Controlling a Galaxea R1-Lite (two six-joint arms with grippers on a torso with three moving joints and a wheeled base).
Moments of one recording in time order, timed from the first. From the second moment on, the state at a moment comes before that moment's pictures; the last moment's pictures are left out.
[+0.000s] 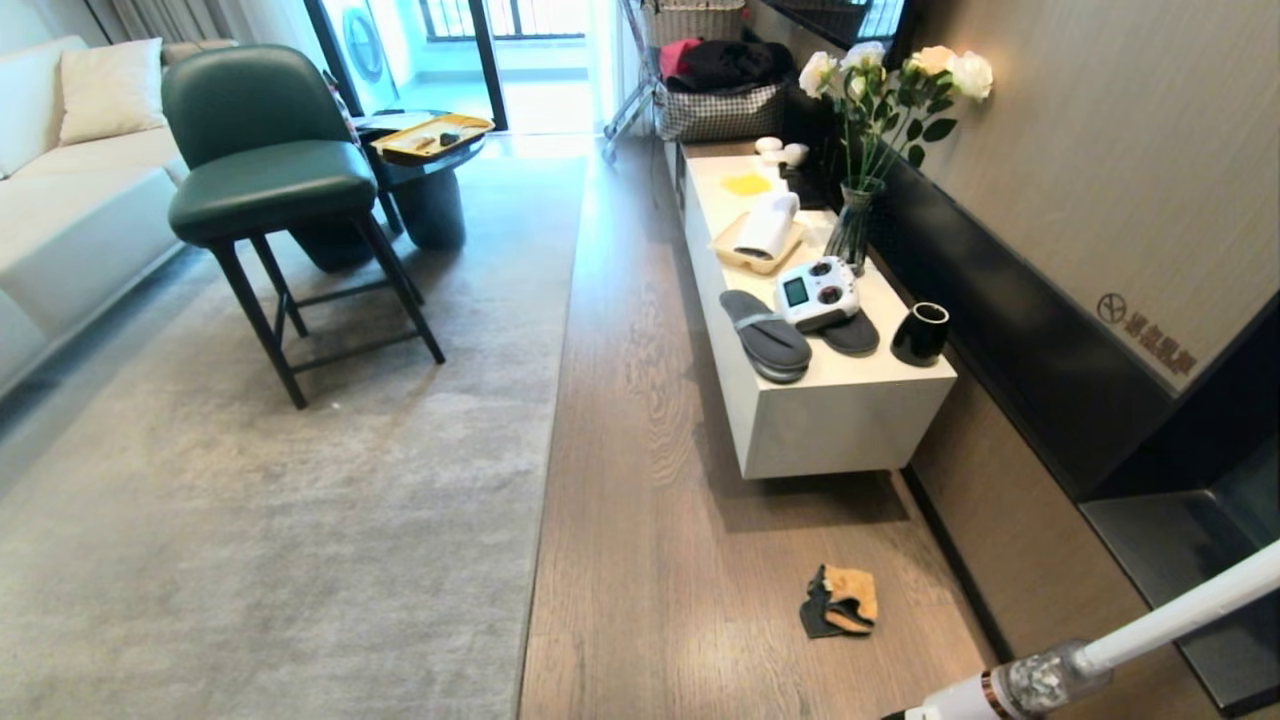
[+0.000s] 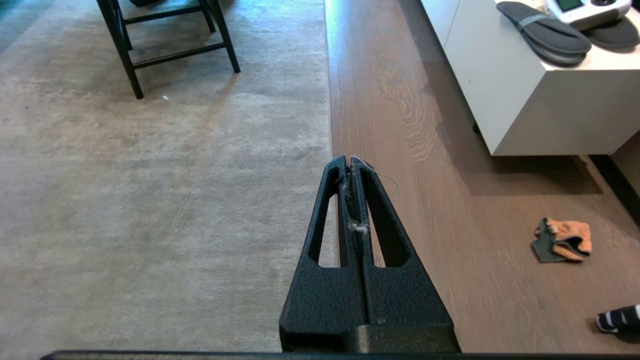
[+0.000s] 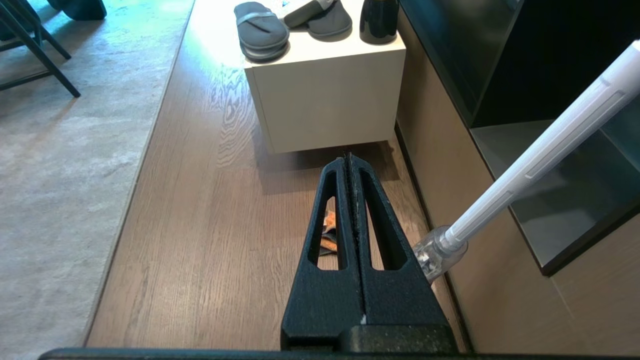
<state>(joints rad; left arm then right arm) 0.00 0.00 0.00 0.00 0.01 -0.04 0.00 0.00 0.00 0.00 -0.03 0.05</state>
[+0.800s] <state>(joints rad) 0.00 0.00 0.00 0.00 0.01 -0.04 0.00 0.00 0.00 0.00 -0.04 0.05</state>
